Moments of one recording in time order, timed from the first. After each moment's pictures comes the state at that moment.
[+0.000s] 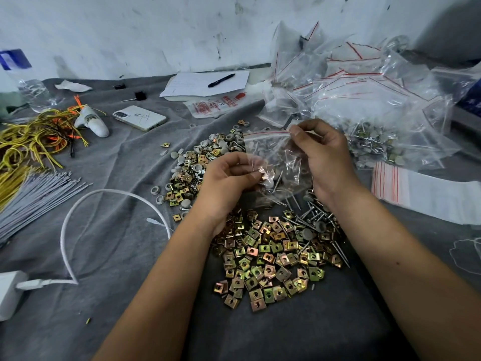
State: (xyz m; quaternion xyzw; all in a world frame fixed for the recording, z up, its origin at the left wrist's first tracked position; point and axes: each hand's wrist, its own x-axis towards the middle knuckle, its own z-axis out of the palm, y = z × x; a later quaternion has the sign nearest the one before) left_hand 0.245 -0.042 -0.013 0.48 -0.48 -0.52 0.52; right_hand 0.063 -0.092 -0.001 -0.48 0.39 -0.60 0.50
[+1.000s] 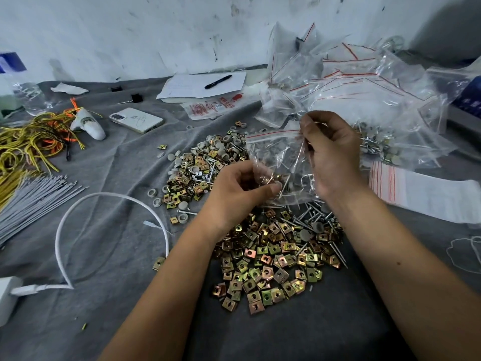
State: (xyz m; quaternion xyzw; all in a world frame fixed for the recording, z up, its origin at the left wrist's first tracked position) left_hand 0.236 -0.034 -0.017 0.46 -0.59 -0.47 0.47; right_hand 0.059 -0.093 0.005 -0.44 0.36 -0.68 0.46
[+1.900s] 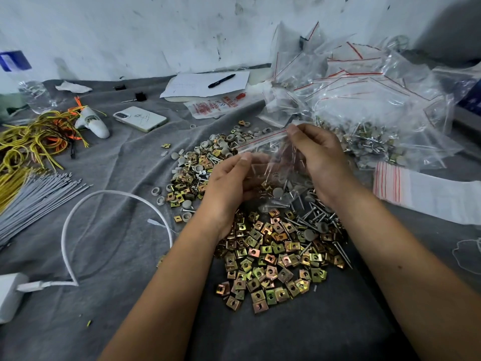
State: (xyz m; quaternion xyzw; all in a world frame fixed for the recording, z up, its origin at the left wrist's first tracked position) left_hand 0.236 -0.035 -0.012 0.48 -0.45 -0.54 0.53; right_hand 0.063 -0.092 -0.003 -0.56 0.38 -0.54 0.49
